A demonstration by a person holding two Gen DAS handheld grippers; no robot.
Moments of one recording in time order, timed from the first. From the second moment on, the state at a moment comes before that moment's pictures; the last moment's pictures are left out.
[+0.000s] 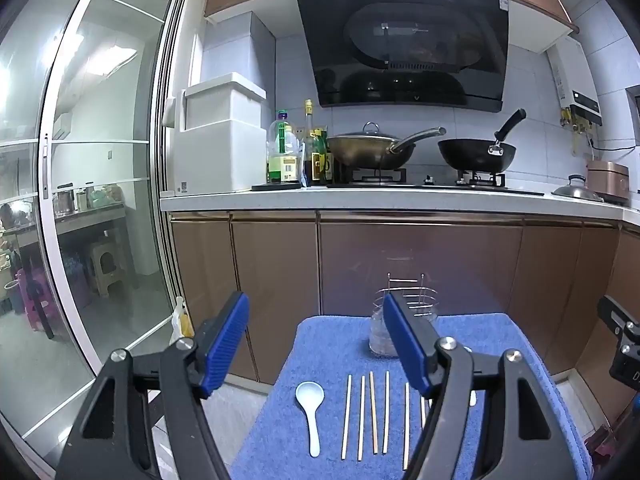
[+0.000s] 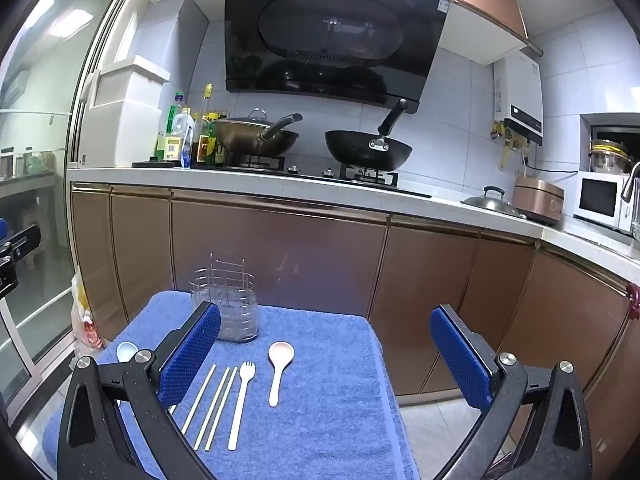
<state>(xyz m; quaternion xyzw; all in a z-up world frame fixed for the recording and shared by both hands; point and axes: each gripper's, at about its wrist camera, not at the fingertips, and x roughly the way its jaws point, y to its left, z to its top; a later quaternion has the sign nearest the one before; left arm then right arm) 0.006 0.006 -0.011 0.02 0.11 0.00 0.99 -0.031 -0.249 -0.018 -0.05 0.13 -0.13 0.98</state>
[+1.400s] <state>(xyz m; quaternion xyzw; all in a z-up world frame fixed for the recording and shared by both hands) 0.018 0.003 -0.024 0.04 0.13 0.04 0.99 -0.015 -0.241 -0.019 -0.06 0.15 -0.12 0.98</state>
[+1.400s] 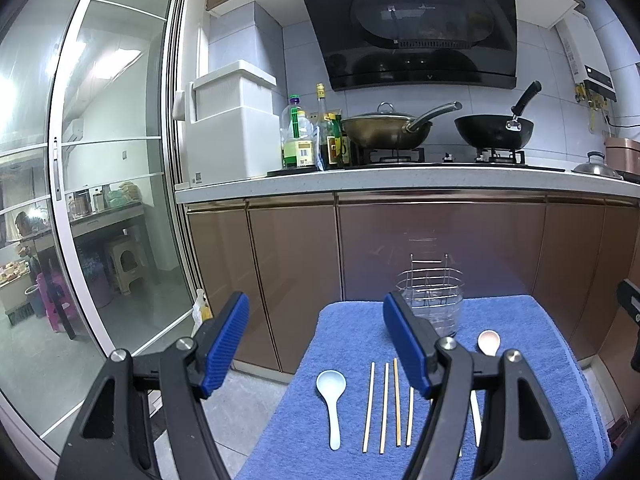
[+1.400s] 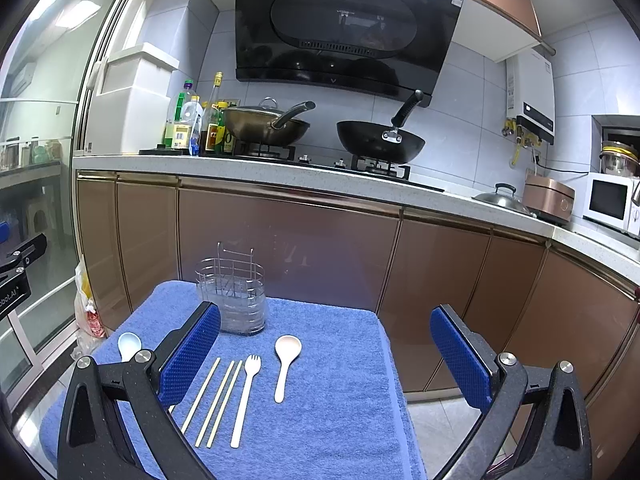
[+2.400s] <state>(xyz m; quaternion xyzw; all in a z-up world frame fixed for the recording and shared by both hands) 0.128 0.024 -0.070 -0.01 0.29 -0.07 0.96 0.065 -0.294 -0.043 -0.01 0.24 -0.10 0.97</state>
